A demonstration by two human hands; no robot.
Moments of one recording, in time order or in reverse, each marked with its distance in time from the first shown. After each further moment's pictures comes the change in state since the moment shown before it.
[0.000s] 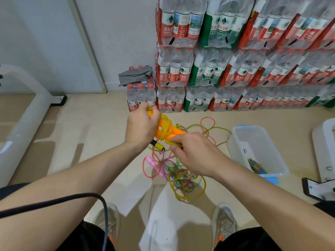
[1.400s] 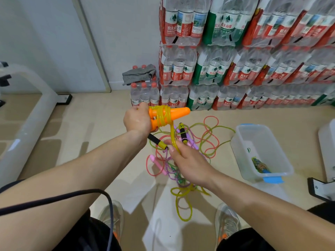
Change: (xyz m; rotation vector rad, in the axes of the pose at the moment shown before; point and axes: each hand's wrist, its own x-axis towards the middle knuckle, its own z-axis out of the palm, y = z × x) left_hand 0.004 0.015 -0.012 -0.470 0.054 -0.580; right_hand -0.015 -0.010 0.035 0.525 -0.103 0.261
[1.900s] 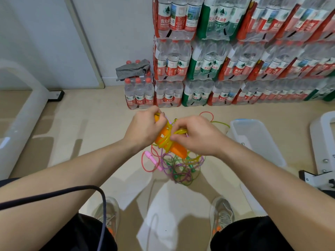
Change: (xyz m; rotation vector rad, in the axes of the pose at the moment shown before) left_hand -0.010 -0.027 -0.002 0.649 -0.320 0.708; right_hand 0.023 -0.011 -0.061 -0.435 0.107 -0.231
